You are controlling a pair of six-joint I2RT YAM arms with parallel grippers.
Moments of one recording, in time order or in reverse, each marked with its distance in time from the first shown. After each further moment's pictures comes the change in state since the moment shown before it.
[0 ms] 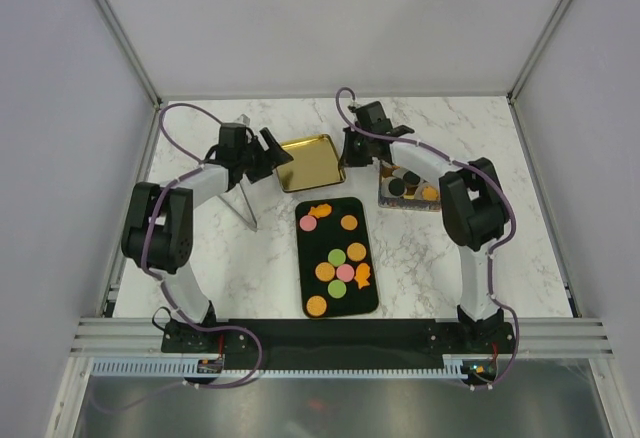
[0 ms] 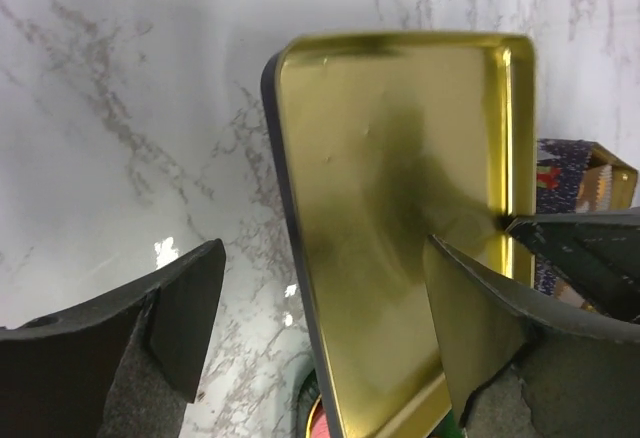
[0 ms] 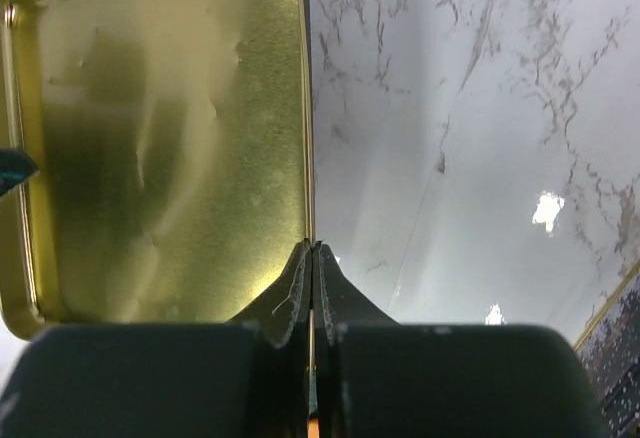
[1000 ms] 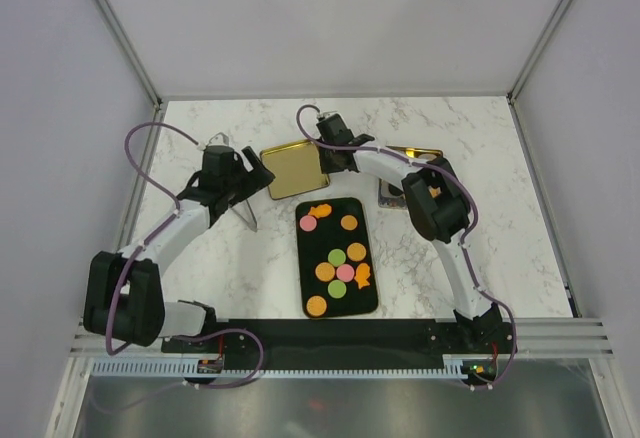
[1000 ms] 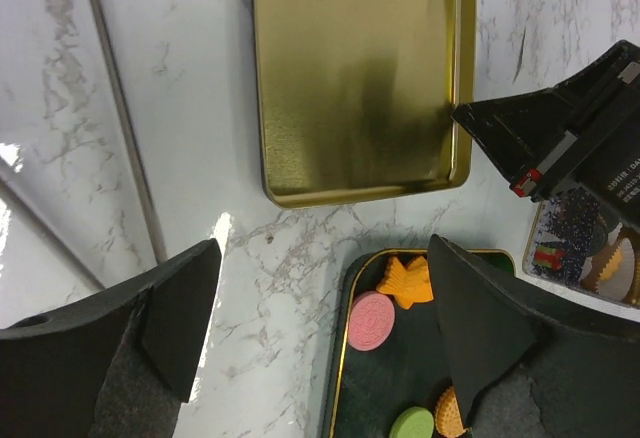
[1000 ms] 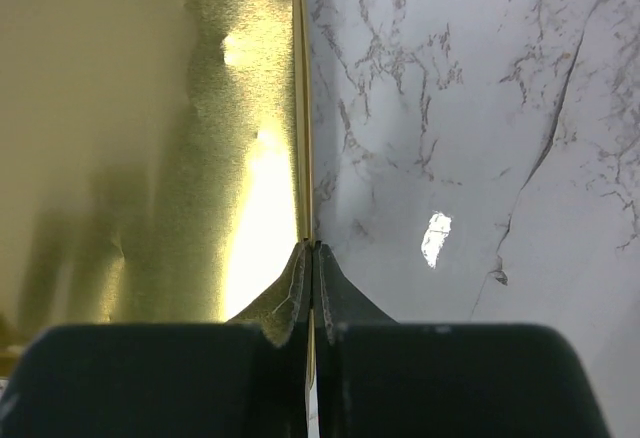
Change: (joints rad) left arm -0.042 -0.471 -0.268 -0.173 -0.258 -0.016; right arm 0.142 0.216 0.172 0.018 0.306 -0.079
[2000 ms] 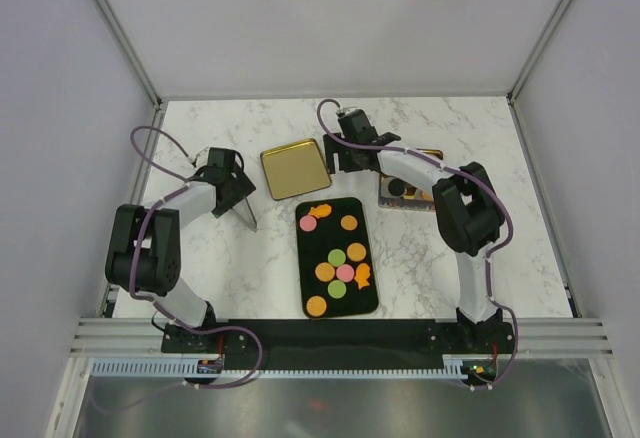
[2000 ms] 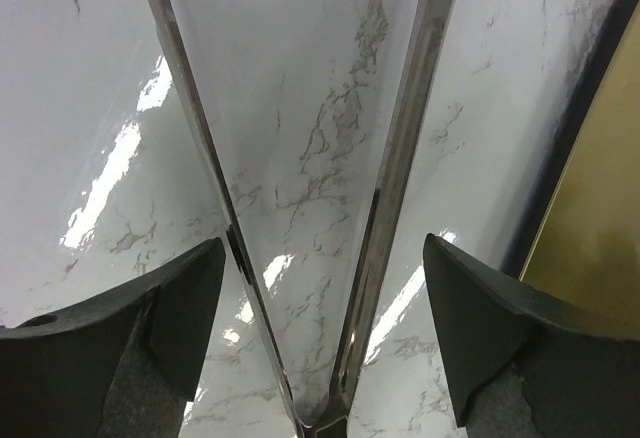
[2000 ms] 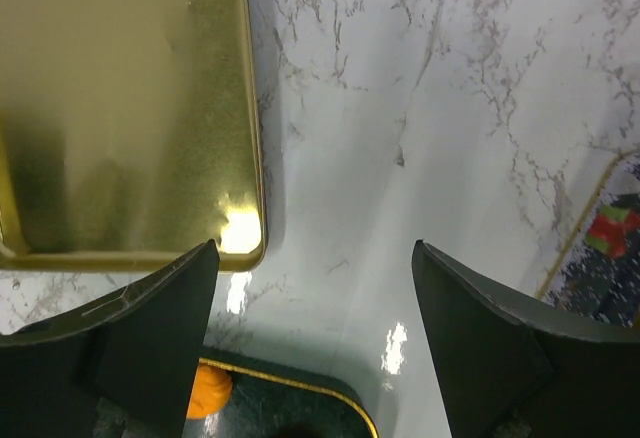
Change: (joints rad) left arm 0.093 0.322 0.087 -0.090 -0.237 -0.040; right arm -0.048 -0.277 -0.250 -0.002 -0.032 -0.014
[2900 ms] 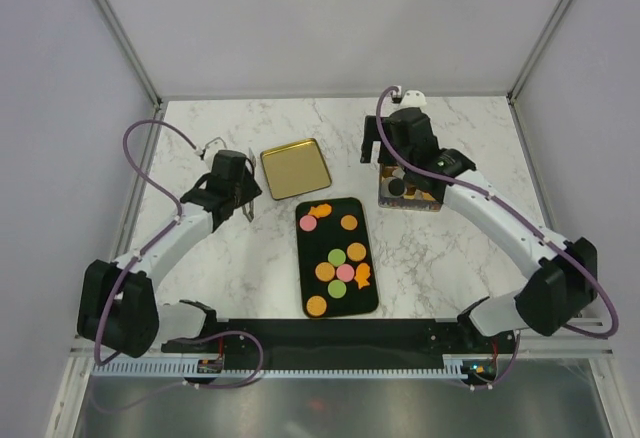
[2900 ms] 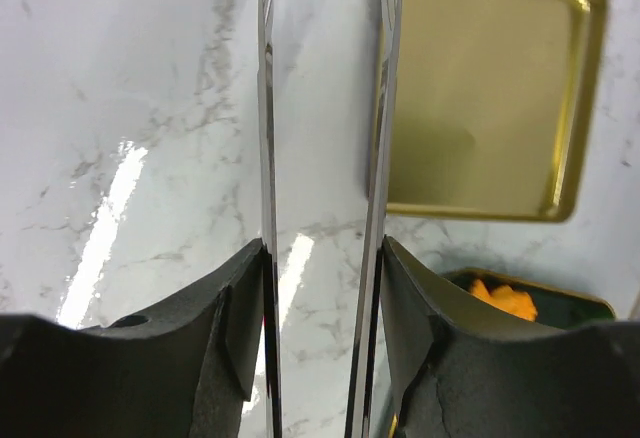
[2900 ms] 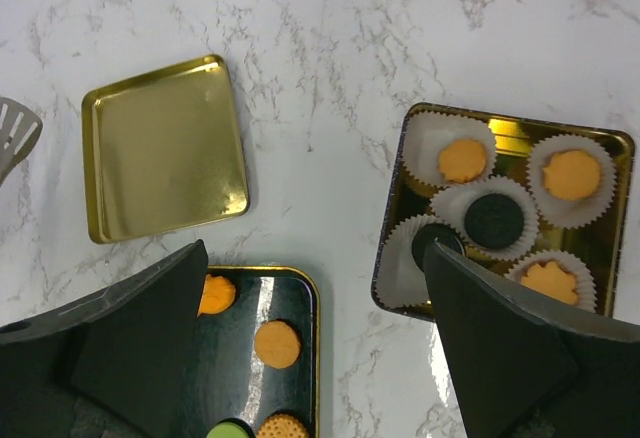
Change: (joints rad) left arm -0.217 -0.363 -0.048 -0.072 -0.067 0.037; right arm 0.000 -0.652 -0.298 -0.031 0.235 0.052
